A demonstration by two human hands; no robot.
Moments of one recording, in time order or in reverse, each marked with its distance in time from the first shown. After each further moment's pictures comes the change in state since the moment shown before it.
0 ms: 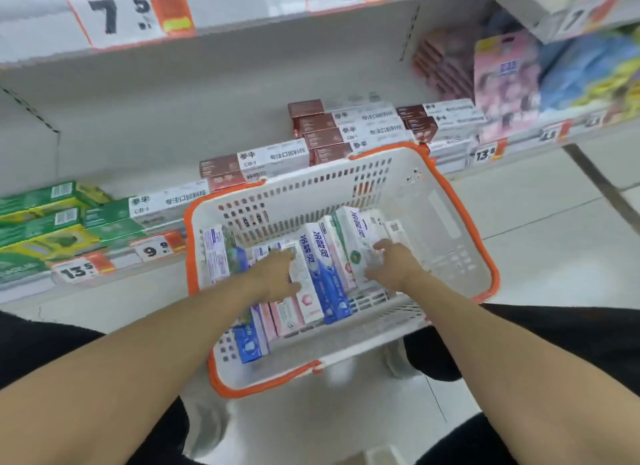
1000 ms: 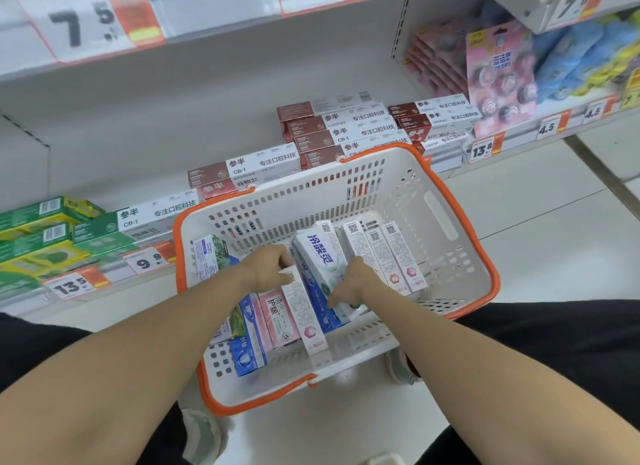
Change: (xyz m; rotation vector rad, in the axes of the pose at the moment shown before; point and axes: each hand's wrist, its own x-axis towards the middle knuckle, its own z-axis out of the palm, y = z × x) left_hand 0.033 -0.009 -0.015 -0.099 0.094 0.061; right_hand -0.002 -0.049 0.039 0.138 -0.203 0.178
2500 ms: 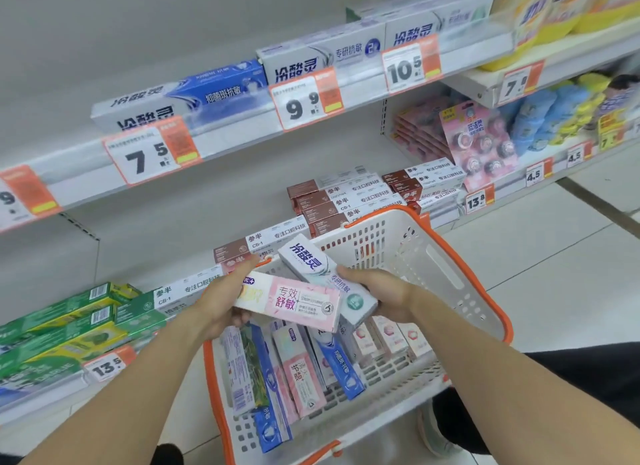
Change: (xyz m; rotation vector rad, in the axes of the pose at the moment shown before) left_hand -0.083 0.027 -0.103 -0.905 0.251 -0.289; right_hand -0.040 -0.025 -0.085 0.735 -0.352 -0.405
